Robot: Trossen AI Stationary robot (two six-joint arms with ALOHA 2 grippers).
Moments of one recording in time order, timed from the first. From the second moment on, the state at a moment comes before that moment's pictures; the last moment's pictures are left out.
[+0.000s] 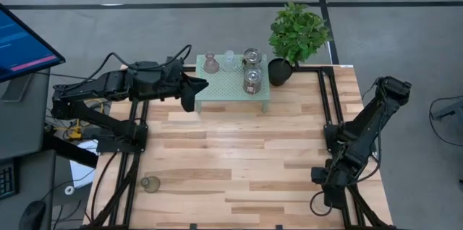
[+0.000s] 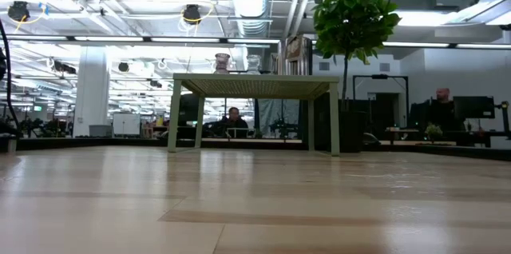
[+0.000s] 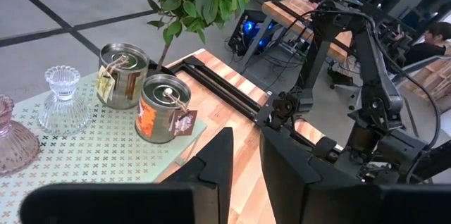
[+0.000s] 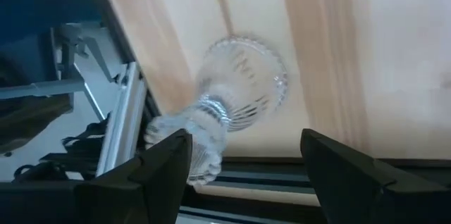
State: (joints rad) left arm -0.03 0.98 1.46 -0.61 -0.37 -0.51; right arm 0.99 1.22 0.70 -0.69 -0.25 1.32
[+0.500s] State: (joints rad) left arm -0.03 0.98 1.46 -0.61 -0.37 -0.51; right arm 0.93 1.21 0.68 -0.71 -0.24 1.25
